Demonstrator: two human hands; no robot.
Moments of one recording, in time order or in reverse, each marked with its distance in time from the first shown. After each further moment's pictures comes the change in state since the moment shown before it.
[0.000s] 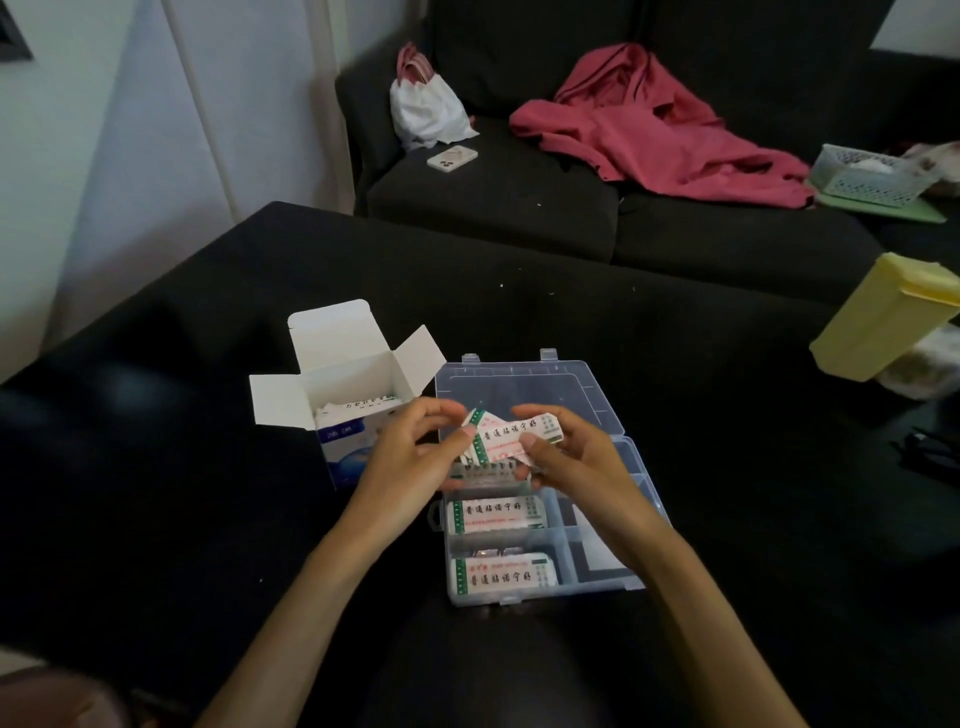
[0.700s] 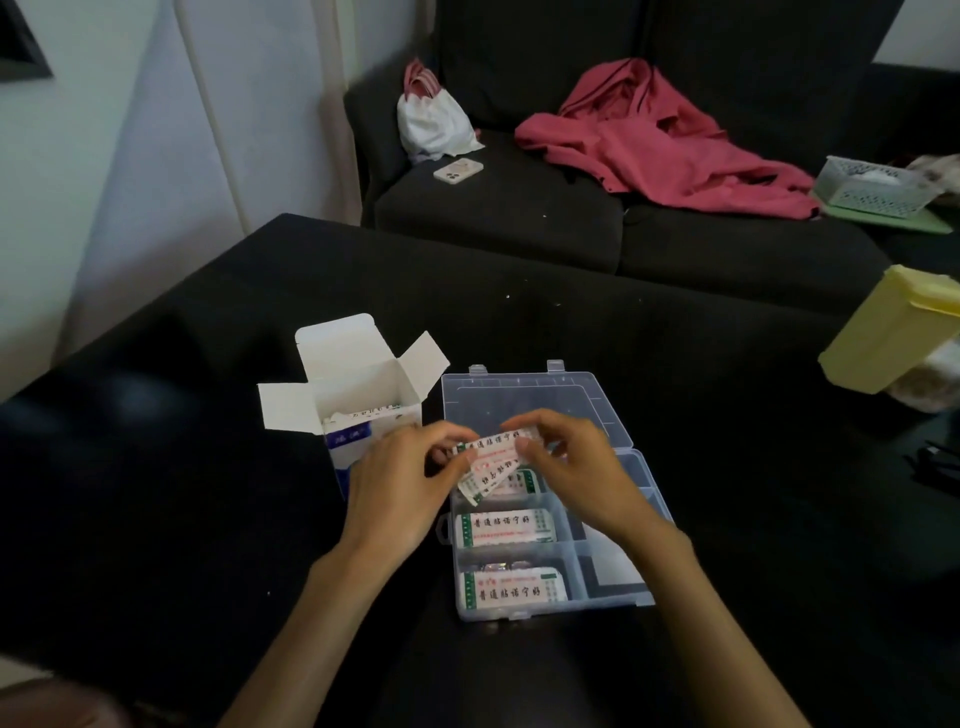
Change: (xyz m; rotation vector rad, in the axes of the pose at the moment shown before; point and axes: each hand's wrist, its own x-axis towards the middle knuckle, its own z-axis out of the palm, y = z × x) left_hand 0.005 -0.022 -0.012 0.741 0.165 0.331; right_hand 0.028 0.003 0.000 -0.589 0.027 -0.200
